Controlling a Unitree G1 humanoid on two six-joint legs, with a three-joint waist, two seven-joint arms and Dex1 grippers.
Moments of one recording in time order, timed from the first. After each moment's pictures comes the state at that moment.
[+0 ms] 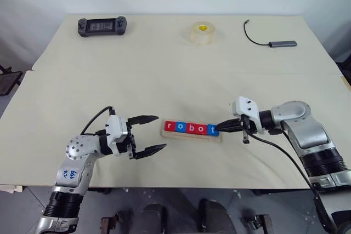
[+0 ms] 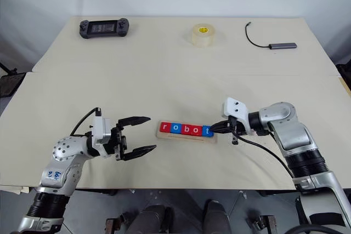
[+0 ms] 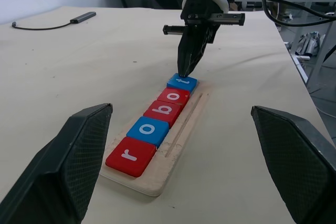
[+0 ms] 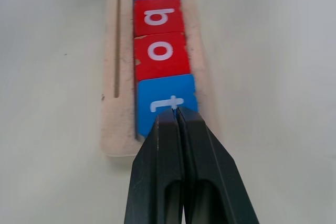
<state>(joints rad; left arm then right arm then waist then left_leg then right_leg) -0.20 0.51 0.02 -0.07 -0.44 -0.02 -1.07 -0.60 -0.74 0.18 0.18 0.17 0.29 1.31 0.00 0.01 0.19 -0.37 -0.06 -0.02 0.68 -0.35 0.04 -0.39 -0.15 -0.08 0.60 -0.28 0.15</state>
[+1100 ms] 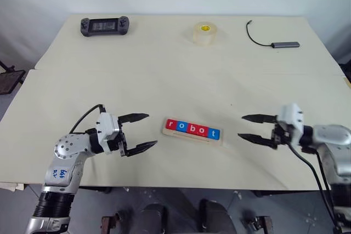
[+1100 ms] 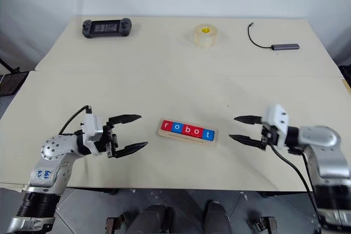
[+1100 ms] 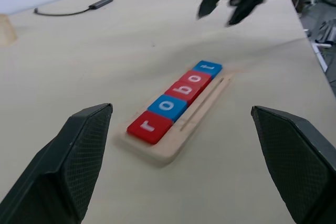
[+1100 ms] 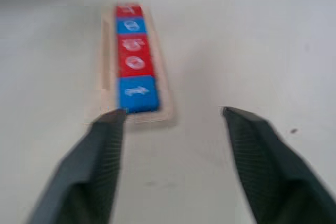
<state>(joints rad) -0.19 0.58 0.10 -0.02 -0.44 0.01 -1.05 -0.18 -0.77 -0.23 0.05 0.44 0.07 1.30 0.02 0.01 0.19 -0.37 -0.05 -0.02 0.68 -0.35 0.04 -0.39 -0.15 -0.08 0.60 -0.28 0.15</state>
